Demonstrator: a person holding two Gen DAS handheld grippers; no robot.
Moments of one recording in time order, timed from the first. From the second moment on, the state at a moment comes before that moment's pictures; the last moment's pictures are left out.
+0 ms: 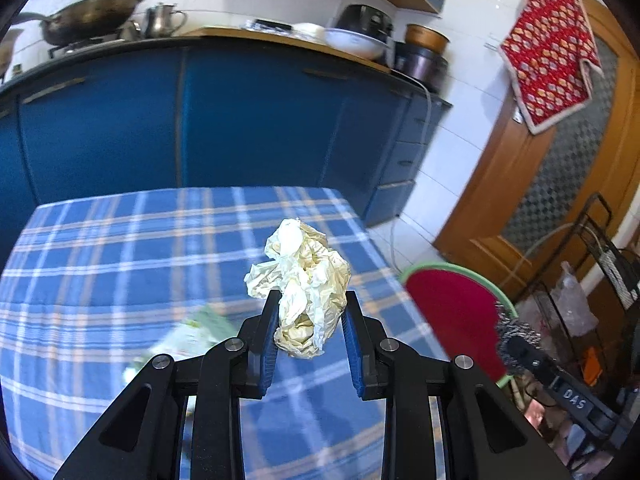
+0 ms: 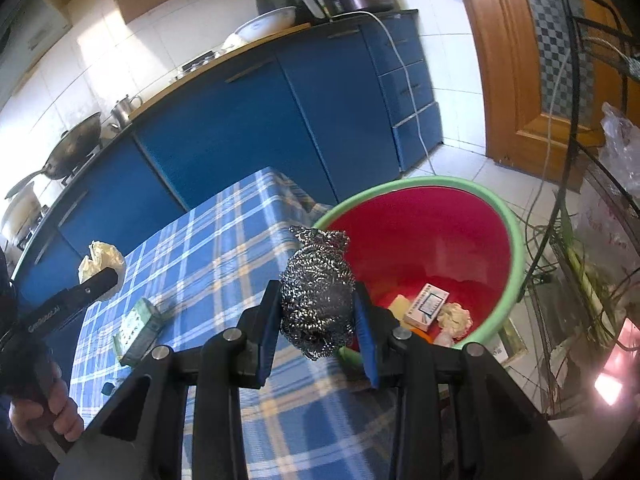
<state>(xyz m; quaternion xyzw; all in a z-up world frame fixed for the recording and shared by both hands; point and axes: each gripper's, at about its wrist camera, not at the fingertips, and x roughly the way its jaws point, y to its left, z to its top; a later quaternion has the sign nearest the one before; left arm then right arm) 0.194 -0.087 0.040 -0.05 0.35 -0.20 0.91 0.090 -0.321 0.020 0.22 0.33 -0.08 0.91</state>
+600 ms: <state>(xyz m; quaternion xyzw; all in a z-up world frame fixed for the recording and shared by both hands) 0.191 -0.187 0.017 0.00 0.39 -0.27 0.88 0.088 -0.371 -0.014 0.26 0.35 -0.11 0.89</state>
